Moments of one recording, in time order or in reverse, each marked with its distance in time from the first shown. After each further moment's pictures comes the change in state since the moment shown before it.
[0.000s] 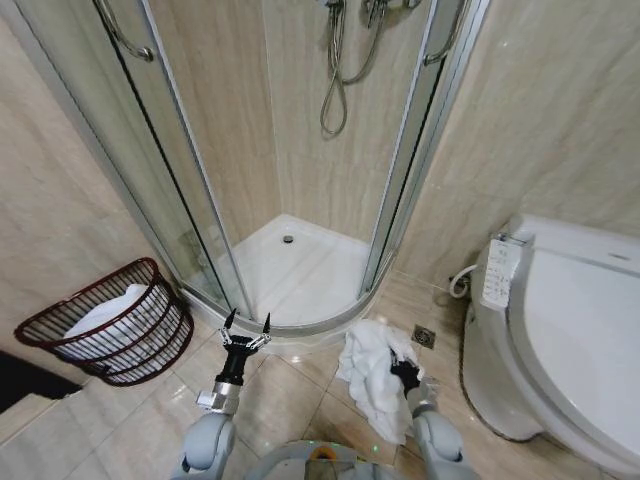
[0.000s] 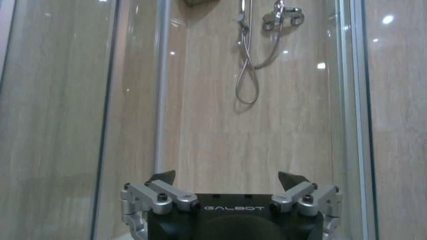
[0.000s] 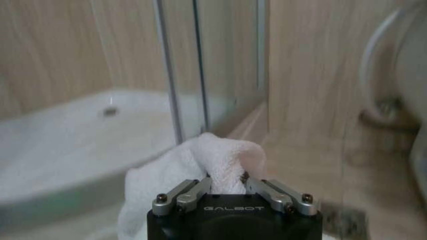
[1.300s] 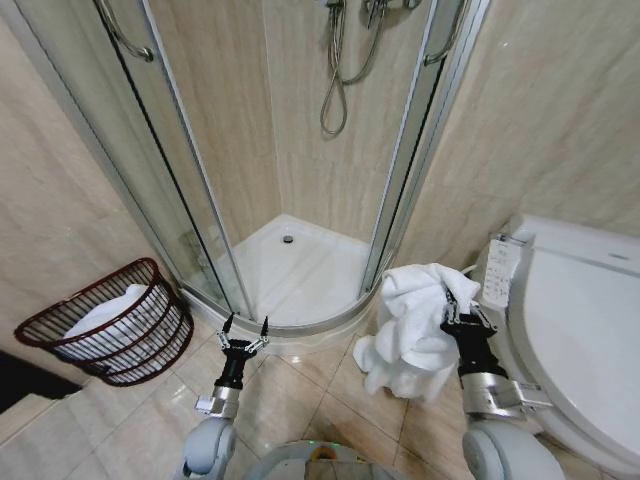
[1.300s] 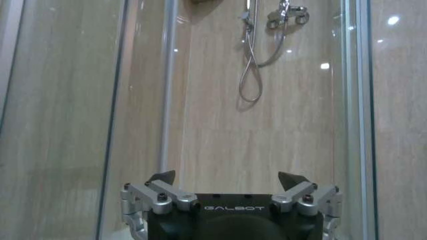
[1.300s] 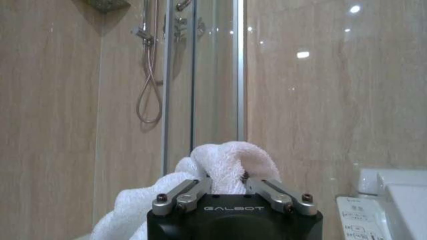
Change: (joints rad) left arm 0.010 0.003 -0.011 0.021 -0.033 -0.013 0.022; right arm -0.188 0.039 0.044 0.690 -0.078 -0.049 0.107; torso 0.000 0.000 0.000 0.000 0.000
